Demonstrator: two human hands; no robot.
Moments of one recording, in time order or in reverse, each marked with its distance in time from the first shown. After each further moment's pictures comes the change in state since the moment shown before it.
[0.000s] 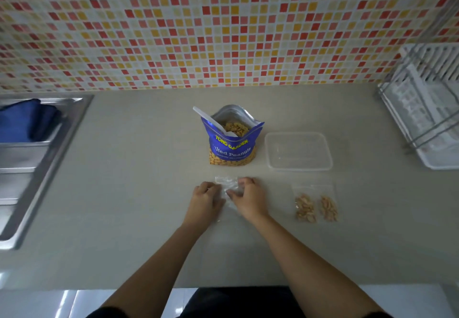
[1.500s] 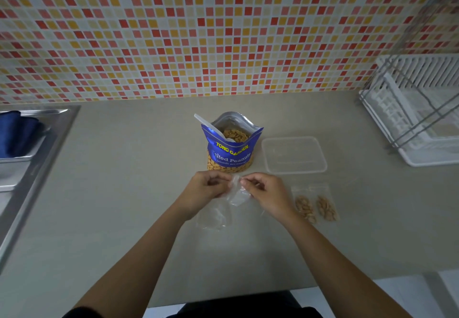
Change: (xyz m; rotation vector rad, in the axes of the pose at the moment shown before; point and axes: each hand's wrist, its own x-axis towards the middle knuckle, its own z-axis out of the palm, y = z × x) left_hand 0.022 0.039 -0.076 -0.829 -0.363 -0.028; right_hand -0.021 -0.031 -0.061 0.329 -0.009 -0.146
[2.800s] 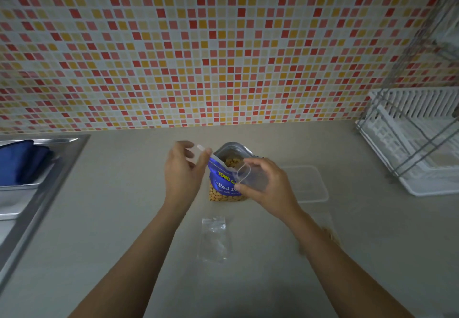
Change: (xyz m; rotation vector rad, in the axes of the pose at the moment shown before) left_hand 0.014 0.081 -0.022 0.462 0.737 0.322; right_hand 0.031 -0.055 -0.027 -0.097 0.141 -0.478
